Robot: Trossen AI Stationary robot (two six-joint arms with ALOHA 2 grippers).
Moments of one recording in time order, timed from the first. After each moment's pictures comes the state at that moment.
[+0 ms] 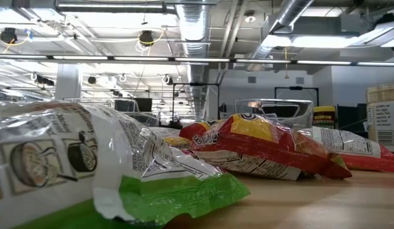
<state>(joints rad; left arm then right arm) 0.00 0.66 0.79 0.16 0.00 0.02 0.00 0.57 1.08 -0.74 0.59 0.25</state>
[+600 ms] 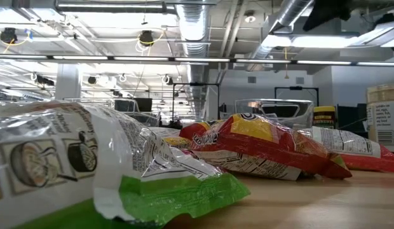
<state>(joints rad) 0.00 0.74 0.78 -0.05 -0.15 0.13 -0.23 0.91 1.22 -1.10 0.38 0.30</state>
